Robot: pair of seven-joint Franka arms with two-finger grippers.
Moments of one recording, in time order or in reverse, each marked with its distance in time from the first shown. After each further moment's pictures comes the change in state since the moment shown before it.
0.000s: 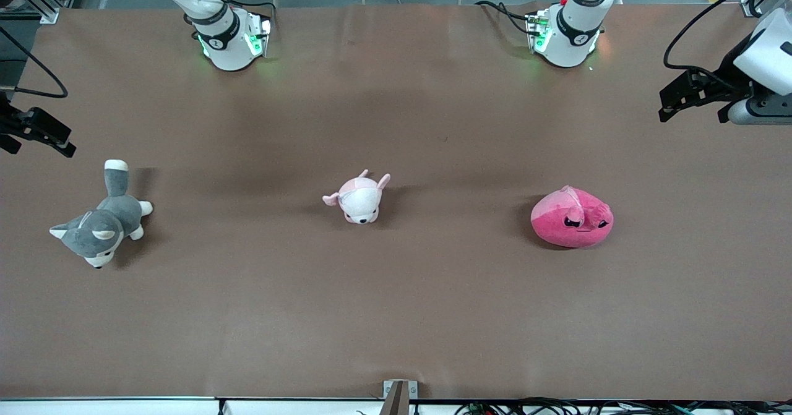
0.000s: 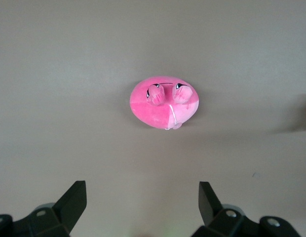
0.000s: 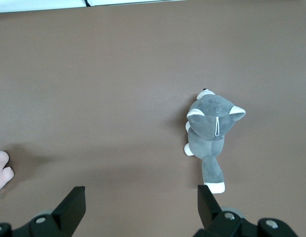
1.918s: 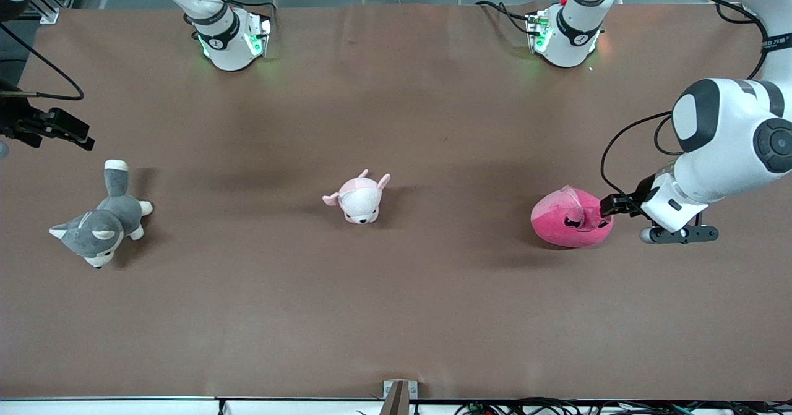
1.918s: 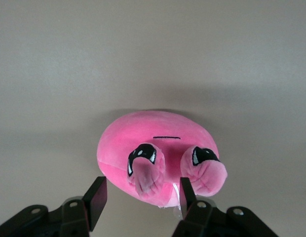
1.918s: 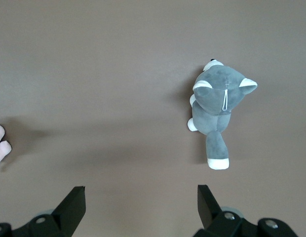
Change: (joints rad) left arm 0.022 0.310 0.007 -0.262 -0.058 0.531 -0.007; right arm 0.011 0.021 0.003 -0.003 0.000 -0.106 0.002
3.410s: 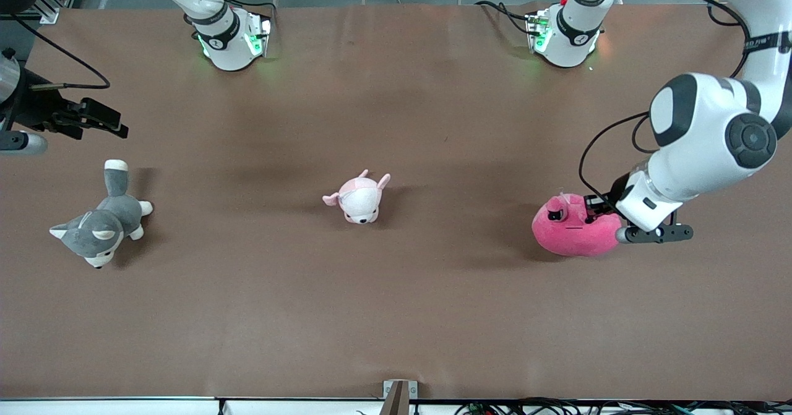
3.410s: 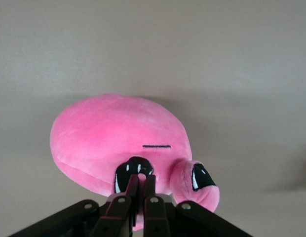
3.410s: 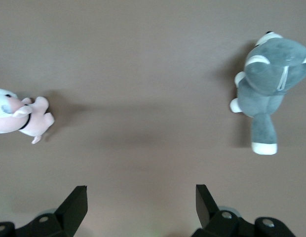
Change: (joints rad) left arm -0.004 -0.022 -0.120 0.082 -0.013 -0.069 -0.149; right arm 0.035 0.001 0.007 0.002 0.157 -0.096 0.001
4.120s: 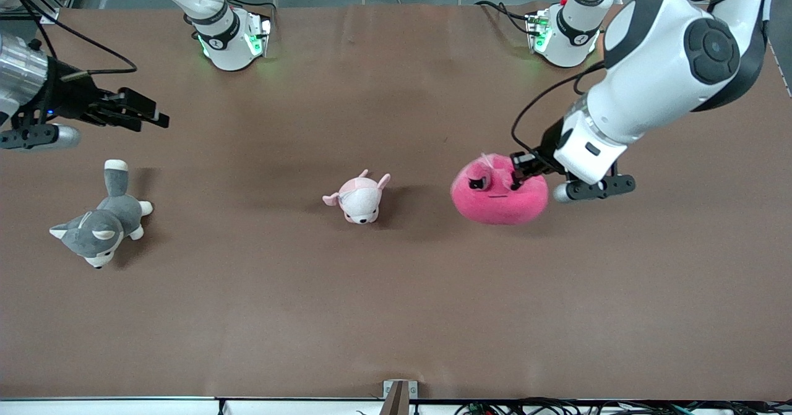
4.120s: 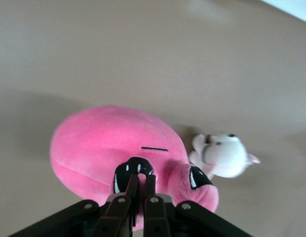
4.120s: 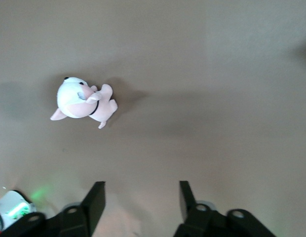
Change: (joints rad) left arm -0.030 -0.011 -0.231 0.196 -0.139 -0.084 -0.374; right arm 0.059 0.000 0.004 0.003 0.219 -0.034 0.111
